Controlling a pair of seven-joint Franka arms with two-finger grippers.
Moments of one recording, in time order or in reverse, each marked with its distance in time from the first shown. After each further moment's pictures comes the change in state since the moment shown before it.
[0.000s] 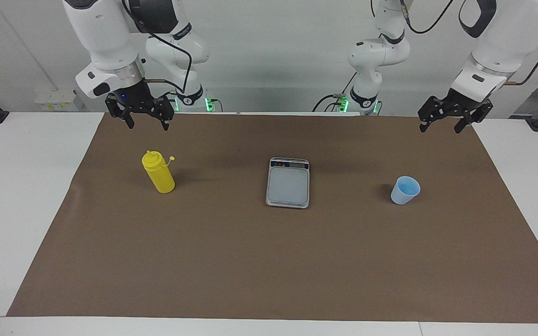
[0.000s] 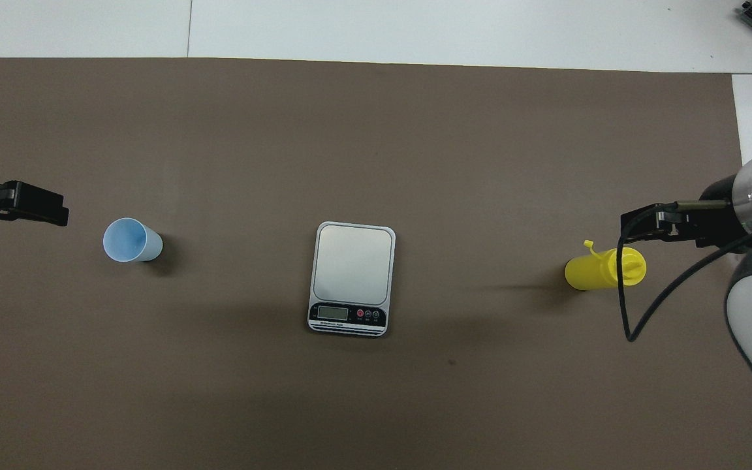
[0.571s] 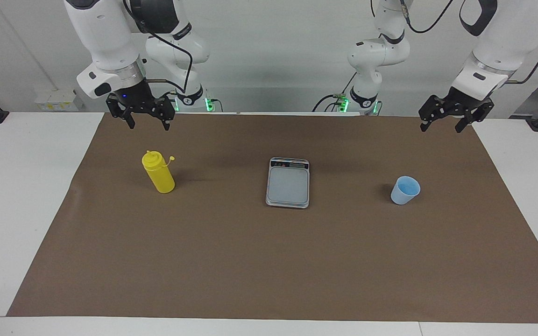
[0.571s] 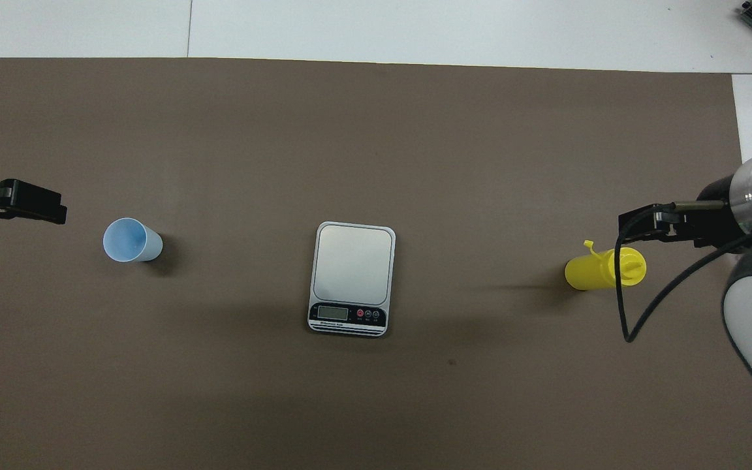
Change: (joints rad) left arm 0.000 0.000 0.000 0.010 0.000 -0.003 -0.001; right arm 0.006 0.000 0.000 0.000 0.000 0.000 0.000
